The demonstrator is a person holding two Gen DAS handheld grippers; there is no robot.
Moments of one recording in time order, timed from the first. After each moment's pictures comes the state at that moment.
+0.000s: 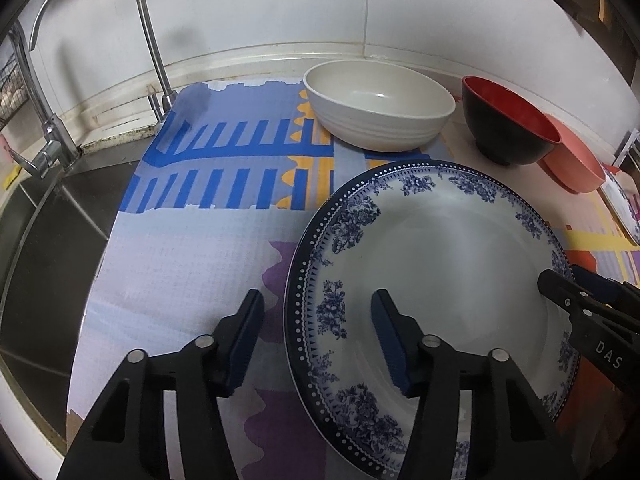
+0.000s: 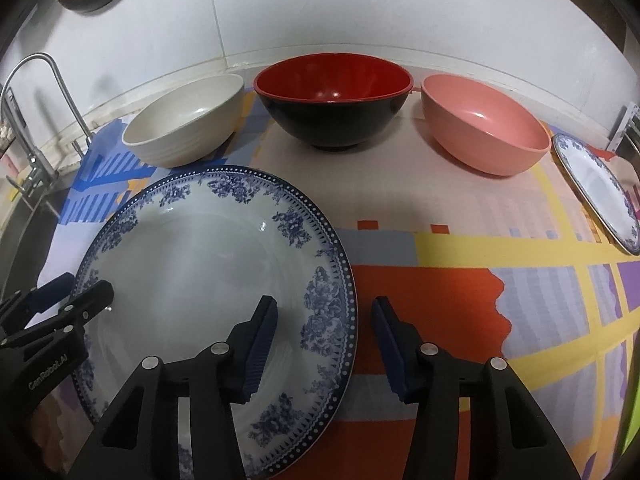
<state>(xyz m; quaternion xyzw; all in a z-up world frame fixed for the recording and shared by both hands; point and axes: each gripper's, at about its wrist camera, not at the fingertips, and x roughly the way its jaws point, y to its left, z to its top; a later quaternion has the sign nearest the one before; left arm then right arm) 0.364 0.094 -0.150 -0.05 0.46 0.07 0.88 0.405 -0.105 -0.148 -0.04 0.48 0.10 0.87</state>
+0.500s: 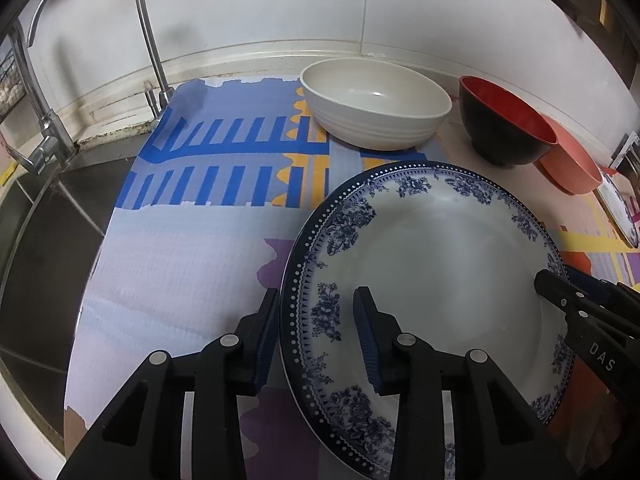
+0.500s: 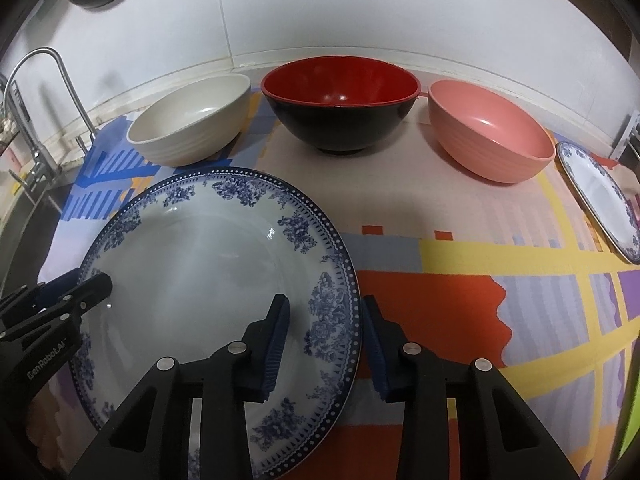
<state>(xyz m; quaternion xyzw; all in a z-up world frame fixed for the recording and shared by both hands) 0.363 0.094 -0.149 -0.06 0.47 0.07 0.88 0.405 -0.103 -0.148 -0.05 0.47 0.11 0.87</state>
